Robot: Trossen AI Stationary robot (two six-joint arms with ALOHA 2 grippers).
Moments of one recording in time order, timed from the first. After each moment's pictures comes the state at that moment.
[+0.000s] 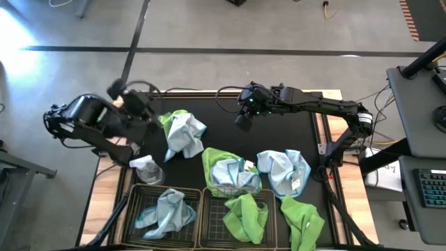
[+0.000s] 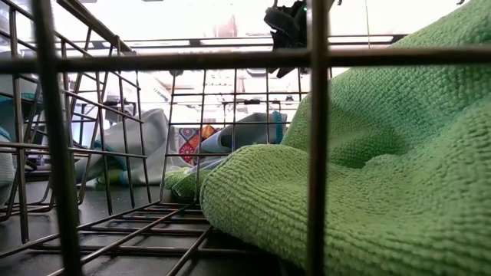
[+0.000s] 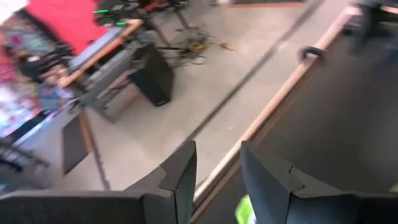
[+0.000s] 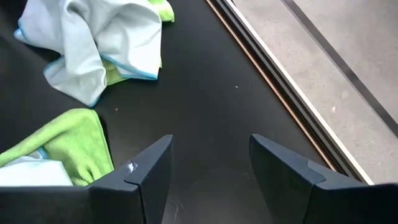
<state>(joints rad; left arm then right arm) -0.25 1.18 1.74 -1.57 -1.13 -0.51 -0.28 1.64 1.58 -0.82 0.18 0.16</state>
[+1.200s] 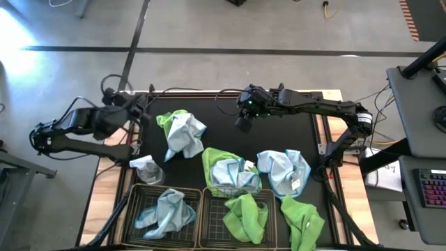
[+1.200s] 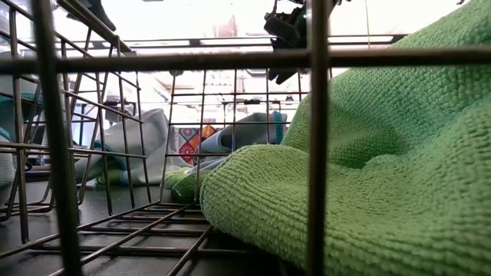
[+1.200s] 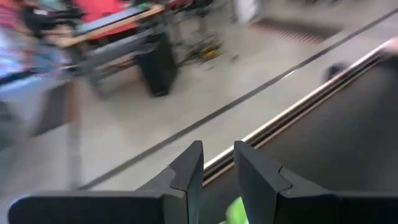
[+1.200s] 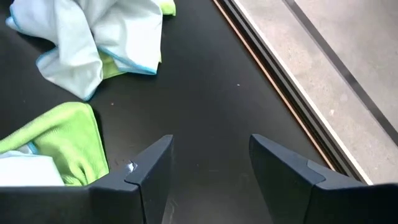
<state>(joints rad) 0.02 0.64 1.02 -0.92 -0.97 -0.28 -0.28 1.64 1.53 -0.76 0.19 0.13</state>
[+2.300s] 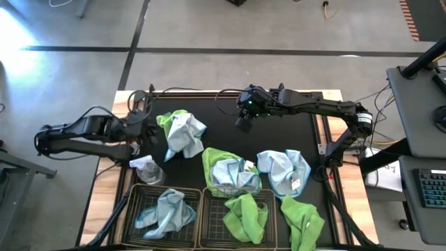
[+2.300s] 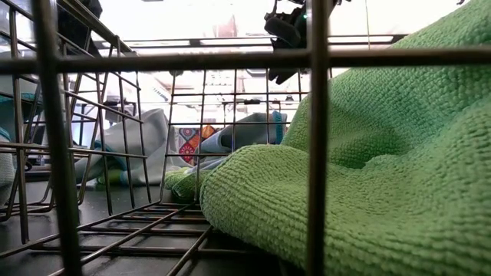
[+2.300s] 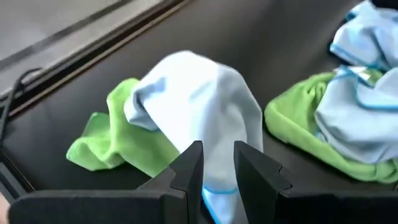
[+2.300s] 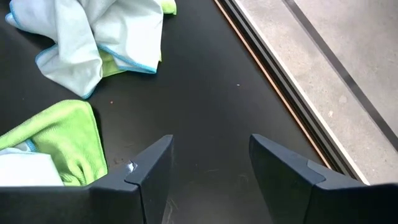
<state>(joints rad) 0.02 0.63 0.83 -1.05 -0.41 -0.60 -0.28 1.64 1.53 -0.77 0.18 0.11</state>
